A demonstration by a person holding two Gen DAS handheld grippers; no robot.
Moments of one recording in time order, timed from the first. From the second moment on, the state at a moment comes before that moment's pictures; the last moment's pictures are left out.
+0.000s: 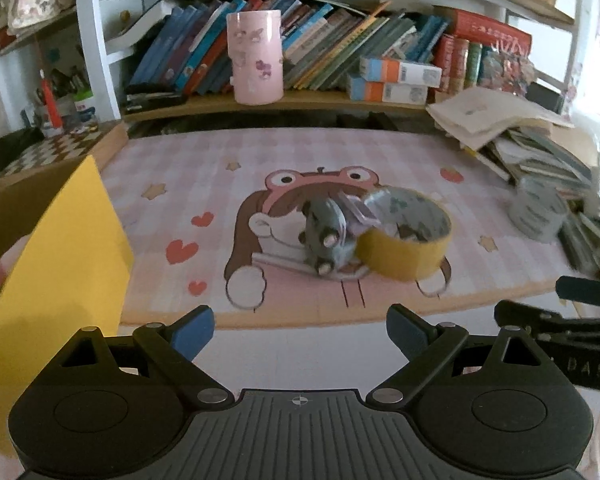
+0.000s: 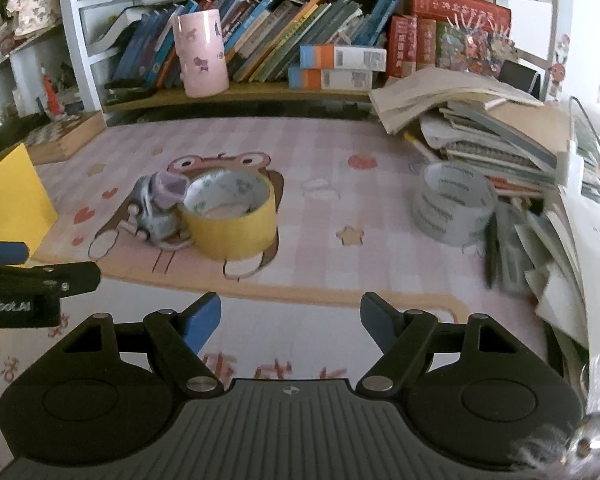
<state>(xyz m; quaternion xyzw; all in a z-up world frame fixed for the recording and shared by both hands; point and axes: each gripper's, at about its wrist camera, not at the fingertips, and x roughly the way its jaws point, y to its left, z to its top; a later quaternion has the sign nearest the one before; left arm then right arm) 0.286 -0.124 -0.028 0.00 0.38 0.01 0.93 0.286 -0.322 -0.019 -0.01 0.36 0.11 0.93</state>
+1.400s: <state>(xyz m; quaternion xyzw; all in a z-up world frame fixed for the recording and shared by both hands) 0.328 -0.146 -0.041 0.02 0.39 0.00 0.92 0.342 -0.341 -0.042 -0.02 0.33 0.08 0.94</state>
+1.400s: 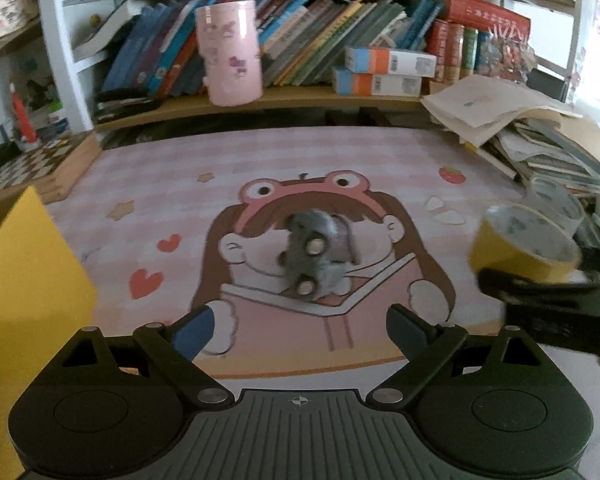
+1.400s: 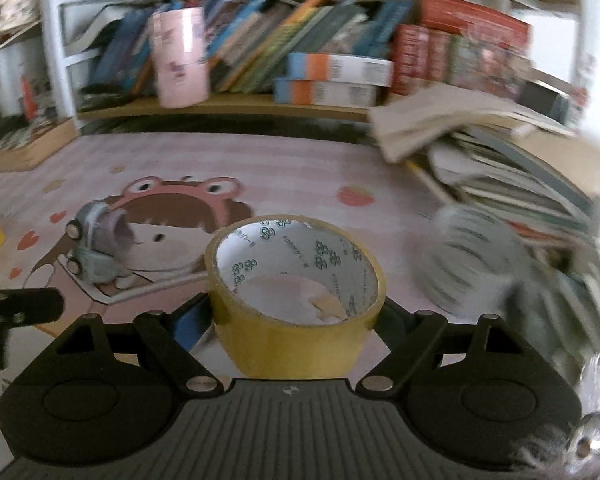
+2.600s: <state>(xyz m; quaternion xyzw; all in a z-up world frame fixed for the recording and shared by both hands) 0.414 -0.154 -0.076 0.02 0.38 0.03 0.92 0.240 -0.375 -0.030 0.03 0.37 0.06 0.93</state>
